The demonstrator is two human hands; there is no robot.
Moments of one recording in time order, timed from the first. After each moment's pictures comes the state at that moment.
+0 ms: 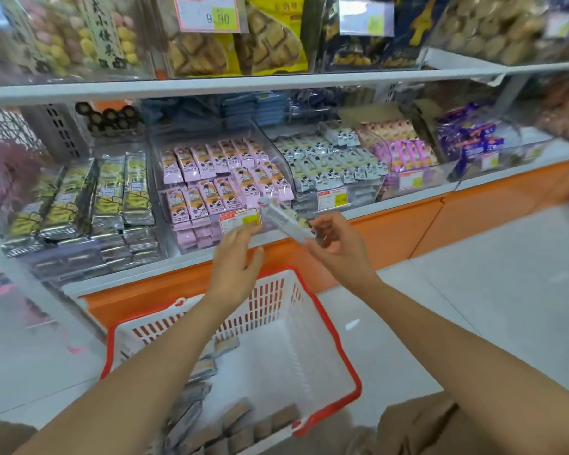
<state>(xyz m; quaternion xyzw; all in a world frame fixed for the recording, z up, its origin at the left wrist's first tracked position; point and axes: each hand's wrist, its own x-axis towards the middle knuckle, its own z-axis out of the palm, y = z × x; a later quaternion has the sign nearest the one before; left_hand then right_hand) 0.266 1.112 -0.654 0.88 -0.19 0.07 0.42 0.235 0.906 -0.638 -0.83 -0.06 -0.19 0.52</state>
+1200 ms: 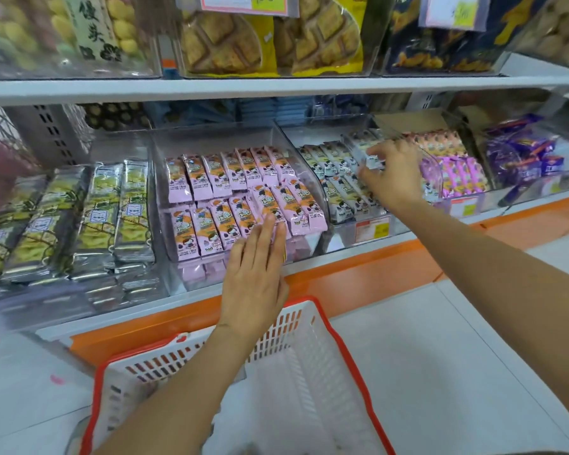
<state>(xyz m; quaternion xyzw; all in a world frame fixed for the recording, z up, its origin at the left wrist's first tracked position) 0.342 1.100 -0.683 0.95 -0.22 0.24 0.03 0.439 0.831 -0.587 -0.94 0.08 -0.27 0.19</state>
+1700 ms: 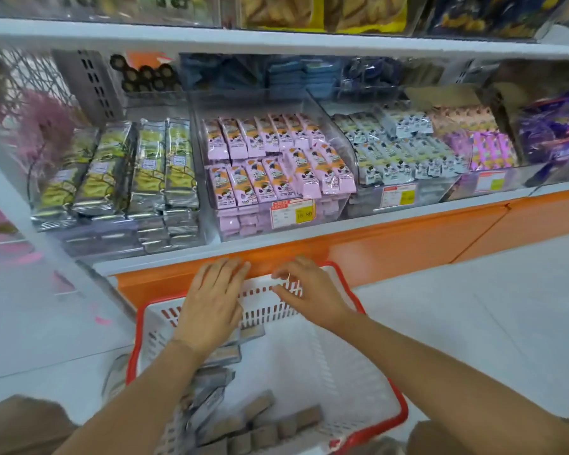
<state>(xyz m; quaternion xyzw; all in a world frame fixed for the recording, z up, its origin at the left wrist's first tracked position) 0.279 1.219 -0.747 0.96 -0.25 0.13 0.01 0.283 0.999 -0.736 -0.92 -0.18 -0.06 0.35</state>
